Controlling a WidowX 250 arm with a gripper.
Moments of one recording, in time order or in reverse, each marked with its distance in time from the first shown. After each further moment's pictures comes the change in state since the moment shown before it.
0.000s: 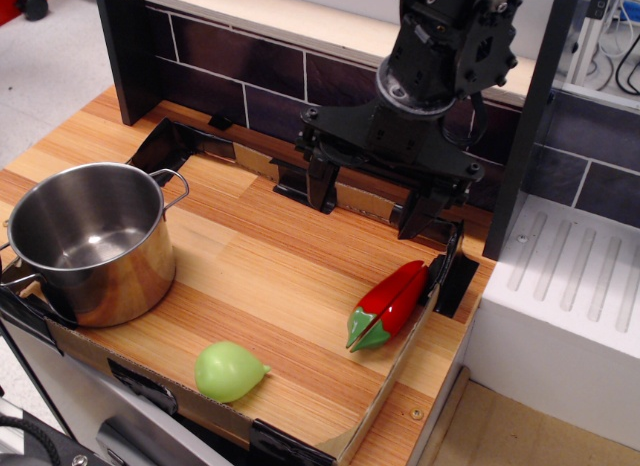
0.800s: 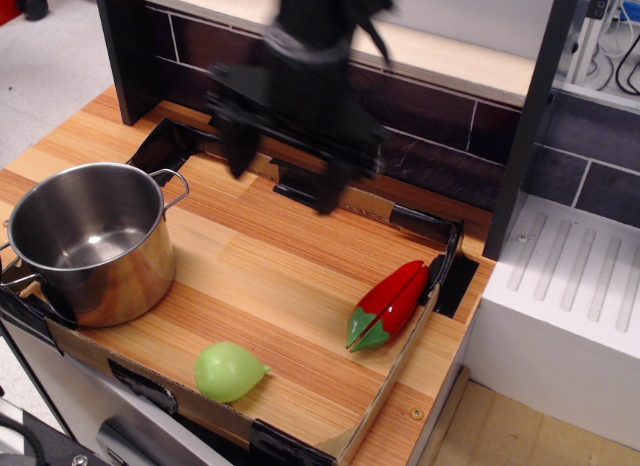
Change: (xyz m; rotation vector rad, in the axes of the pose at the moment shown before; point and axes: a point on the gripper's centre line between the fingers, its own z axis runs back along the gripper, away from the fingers) arm -0.011 0.063 0.027 -0.097 0.041 -0.179
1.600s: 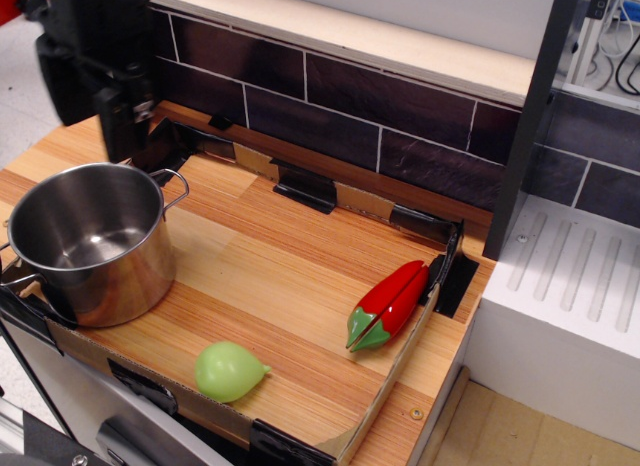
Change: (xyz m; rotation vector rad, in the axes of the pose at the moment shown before) arm -0.006 0.122 -0.033 -0.108 0.157 -0.306
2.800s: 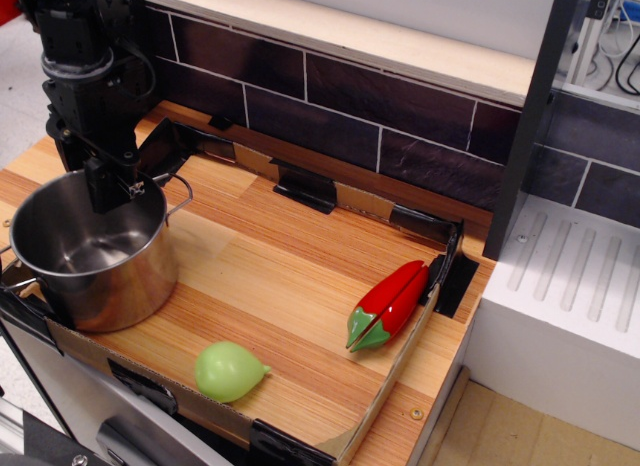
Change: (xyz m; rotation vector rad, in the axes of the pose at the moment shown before) arm -0.001 0.009 -0.049 0.104 -0.029 -0.034
